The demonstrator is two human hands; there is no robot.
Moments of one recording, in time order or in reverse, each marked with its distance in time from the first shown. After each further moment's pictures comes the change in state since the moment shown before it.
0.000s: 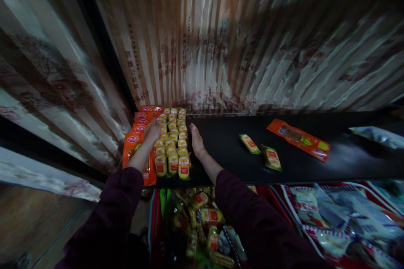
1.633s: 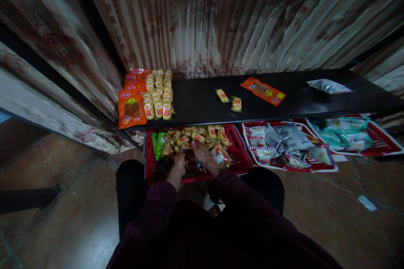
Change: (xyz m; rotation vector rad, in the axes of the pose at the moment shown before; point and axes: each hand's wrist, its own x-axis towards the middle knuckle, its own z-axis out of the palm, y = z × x) left_hand -0.332 -0.052 0.184 -0.886 -0.315 -0.902; right_hand -0.251 0.062 -0.134 -0.547 -0.205 0.149
